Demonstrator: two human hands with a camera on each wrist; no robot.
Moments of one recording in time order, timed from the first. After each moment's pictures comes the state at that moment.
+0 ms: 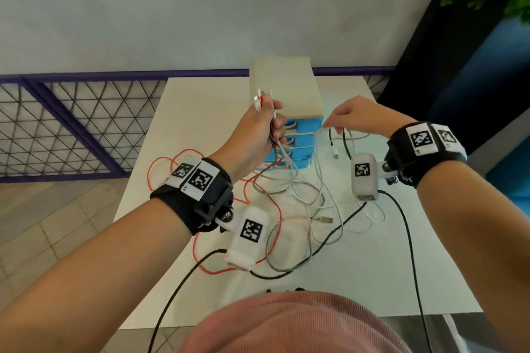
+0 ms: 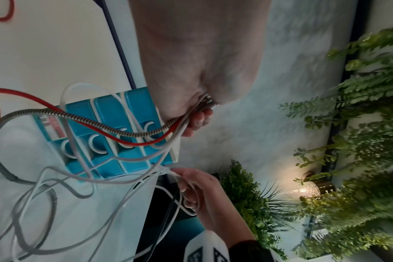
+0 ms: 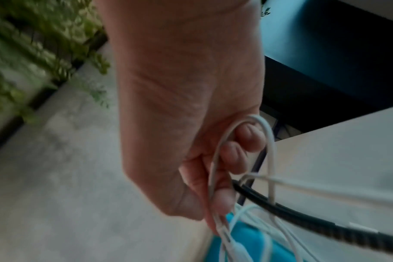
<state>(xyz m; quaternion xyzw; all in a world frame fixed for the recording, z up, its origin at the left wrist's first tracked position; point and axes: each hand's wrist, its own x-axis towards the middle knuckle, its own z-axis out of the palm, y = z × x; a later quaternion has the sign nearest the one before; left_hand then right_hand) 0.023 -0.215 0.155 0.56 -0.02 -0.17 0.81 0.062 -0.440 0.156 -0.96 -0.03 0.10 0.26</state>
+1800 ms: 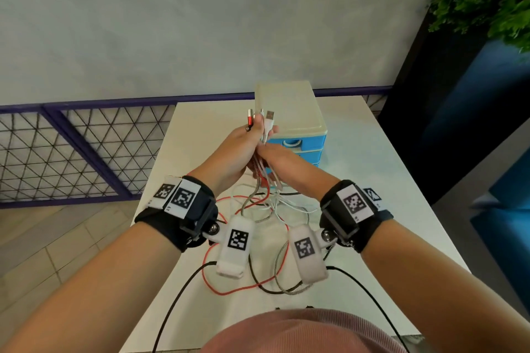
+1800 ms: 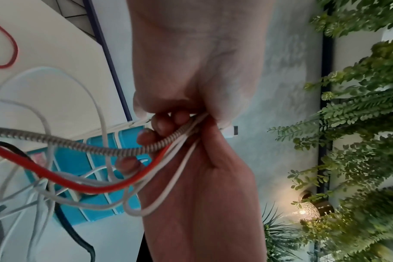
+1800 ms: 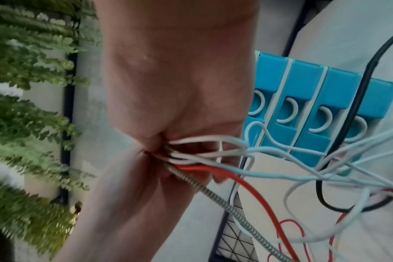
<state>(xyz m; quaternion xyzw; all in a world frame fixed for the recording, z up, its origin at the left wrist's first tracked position) 0.018 -0.173 0.168 0.71 -0.04 -0.14 0.69 -0.002 -0.286 0.155 -0.79 -0.09 0.17 0.58</state>
